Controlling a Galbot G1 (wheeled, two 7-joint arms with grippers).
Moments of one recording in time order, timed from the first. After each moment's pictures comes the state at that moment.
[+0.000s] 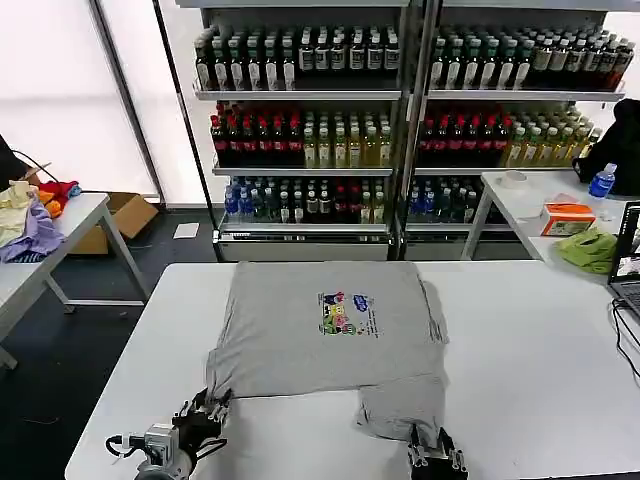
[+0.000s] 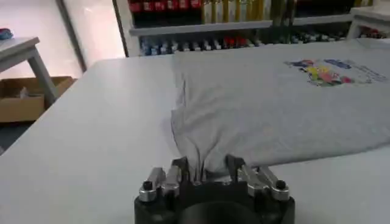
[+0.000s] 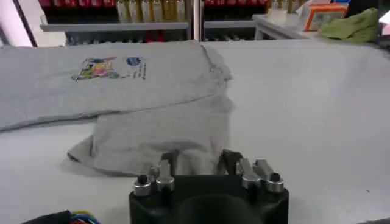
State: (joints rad) left arm 1.57 -1.32 -0.53 -2.07 -0.18 0.57 -0.01; right arm -1.76 1.29 0.25 2.15 0.27 -0.35 0.51
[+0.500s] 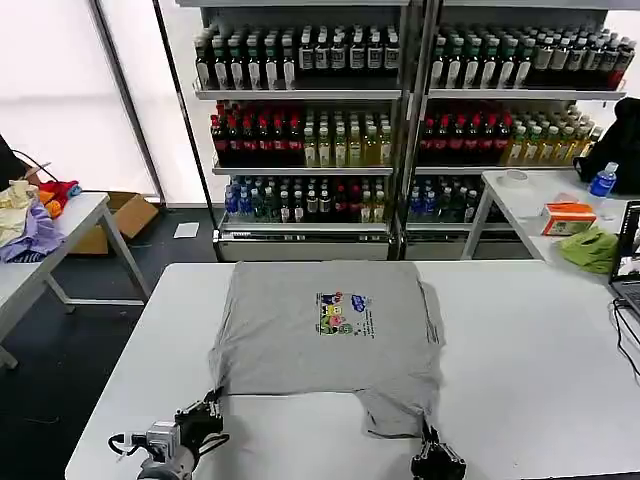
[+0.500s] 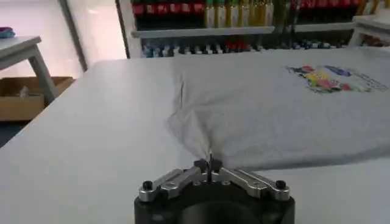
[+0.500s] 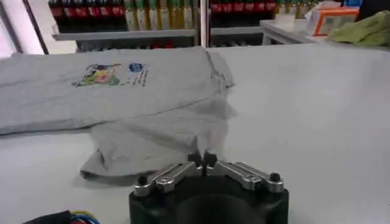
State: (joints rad) left arm 1.53 -1.36 -0.53 -2.05 -0.21 0.52 -0.03; right arm -1.70 1.29 0.29 2.16 0.26 -0.28 0.44
